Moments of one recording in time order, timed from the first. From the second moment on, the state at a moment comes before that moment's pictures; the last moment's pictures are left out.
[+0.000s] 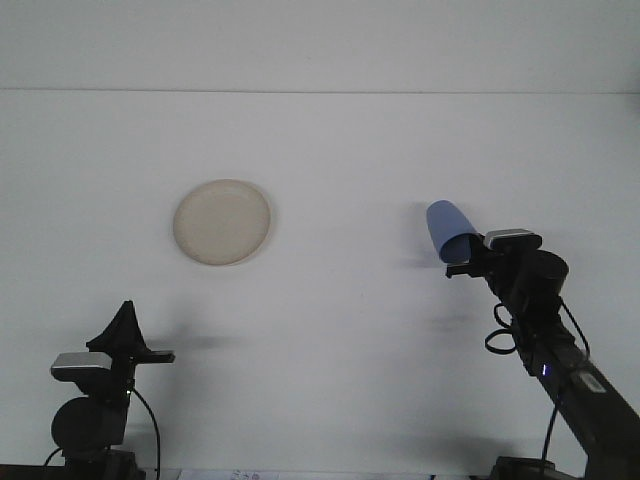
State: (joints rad) left arm -0.09 0.00 0.03 0.17 -0.13 -0.06; right arm -0.05 1.29 0.62 0.30 -0.30 0.07
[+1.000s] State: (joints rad) left arm -0.09 0.00 0.03 0.17 -0.13 -0.06; right arm 0.66 1.63 1.50 -1.20 -0.10 -0.08
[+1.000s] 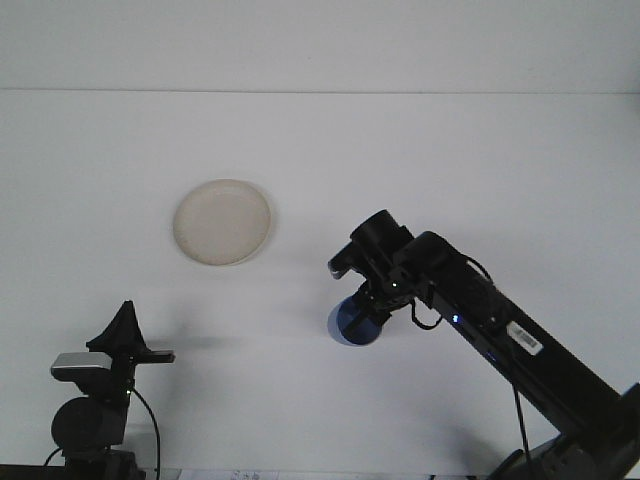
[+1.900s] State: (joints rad) left arm -0.09 0.00 0.03 0.17 -0.13 -0.06; right arm 0.69 1.77 1.58 -1.28 -0.10 -0.13
